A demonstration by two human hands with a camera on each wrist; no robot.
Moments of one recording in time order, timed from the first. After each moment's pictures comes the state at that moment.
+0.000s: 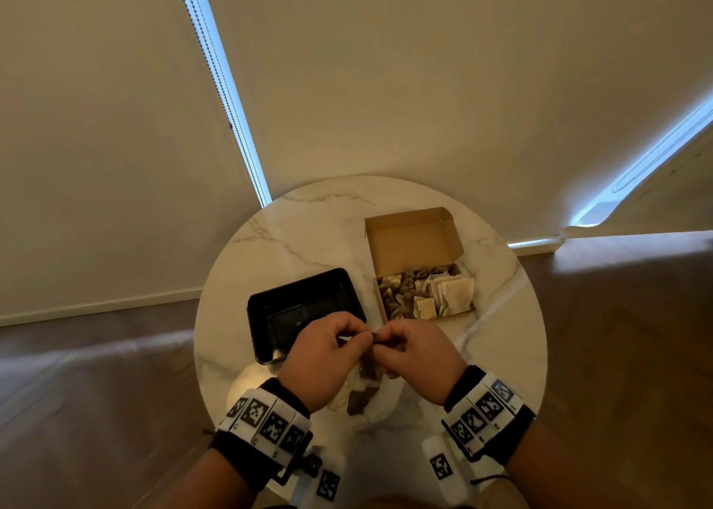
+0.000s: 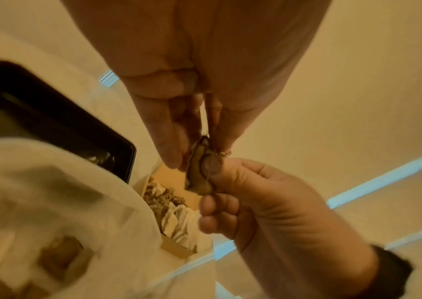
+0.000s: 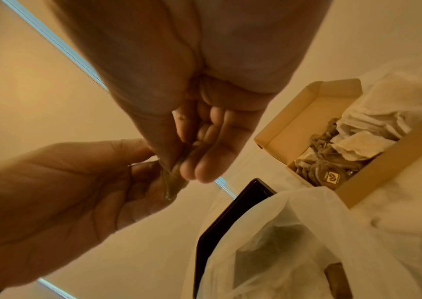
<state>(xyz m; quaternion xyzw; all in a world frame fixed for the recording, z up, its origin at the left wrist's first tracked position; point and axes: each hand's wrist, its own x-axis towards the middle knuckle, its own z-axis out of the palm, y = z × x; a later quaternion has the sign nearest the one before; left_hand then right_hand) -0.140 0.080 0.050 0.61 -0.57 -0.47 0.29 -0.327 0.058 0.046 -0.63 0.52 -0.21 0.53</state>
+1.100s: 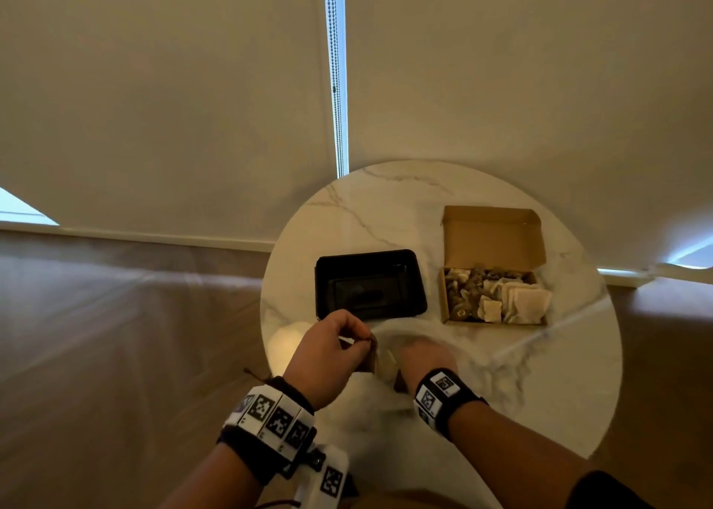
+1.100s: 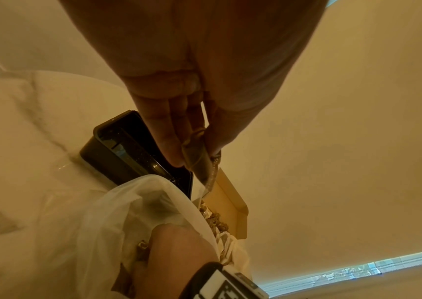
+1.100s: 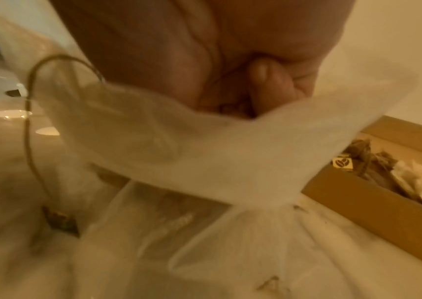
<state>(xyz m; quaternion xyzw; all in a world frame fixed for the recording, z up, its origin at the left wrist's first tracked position) -0.087 0.138 0.032 0.70 -0.42 -0.48 0.34 -0.249 0.058 -0.064 -0.80 0.49 0.32 0.13</state>
